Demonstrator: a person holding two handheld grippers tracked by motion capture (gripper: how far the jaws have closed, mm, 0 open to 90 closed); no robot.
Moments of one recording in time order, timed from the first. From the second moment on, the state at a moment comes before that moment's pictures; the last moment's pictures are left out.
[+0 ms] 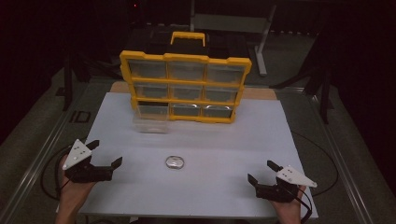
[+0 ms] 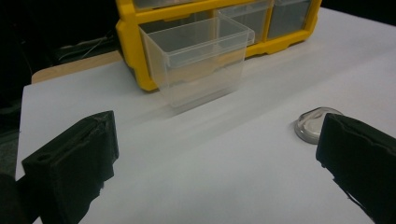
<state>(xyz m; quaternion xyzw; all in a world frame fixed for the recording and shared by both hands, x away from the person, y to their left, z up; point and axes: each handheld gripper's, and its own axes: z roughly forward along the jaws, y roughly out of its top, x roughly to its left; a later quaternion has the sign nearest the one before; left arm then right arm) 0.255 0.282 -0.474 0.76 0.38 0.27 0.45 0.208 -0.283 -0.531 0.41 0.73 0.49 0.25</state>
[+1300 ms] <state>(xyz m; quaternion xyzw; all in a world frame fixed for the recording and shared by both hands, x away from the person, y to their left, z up) 0.295 0.232 -0.458 0.80 0.32 0.25 0.43 0.209 -0.282 -0.532 0.41 0.73 0.48 0.25</state>
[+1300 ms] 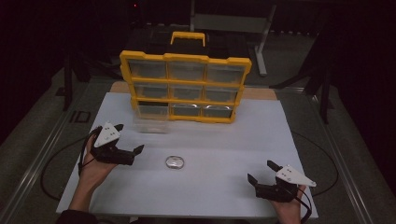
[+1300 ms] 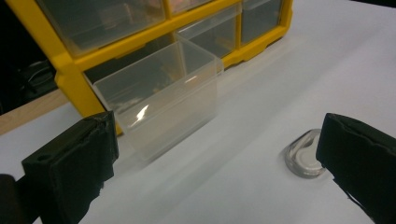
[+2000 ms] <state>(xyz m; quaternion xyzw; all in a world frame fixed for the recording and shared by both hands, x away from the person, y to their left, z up) 0.311 0.217 -0.459 0.83 0.29 0.22 0.42 0.210 -0.283 -0.533 0.41 0.73 0.48 0.25</state>
